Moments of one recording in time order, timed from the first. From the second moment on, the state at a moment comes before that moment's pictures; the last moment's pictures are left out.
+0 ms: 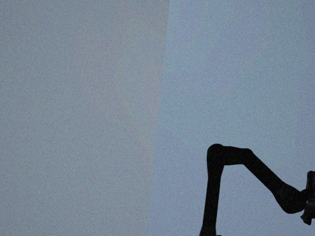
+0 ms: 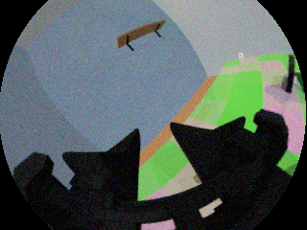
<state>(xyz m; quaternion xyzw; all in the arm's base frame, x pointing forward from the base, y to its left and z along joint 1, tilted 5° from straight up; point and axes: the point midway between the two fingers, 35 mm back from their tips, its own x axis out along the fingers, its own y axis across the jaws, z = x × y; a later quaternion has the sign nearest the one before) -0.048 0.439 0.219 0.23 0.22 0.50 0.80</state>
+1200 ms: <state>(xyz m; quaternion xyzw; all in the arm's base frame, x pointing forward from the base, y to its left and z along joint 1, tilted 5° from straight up) 0.379 0.181 0.143 0.16 0.41 -0.02 0.90</state>
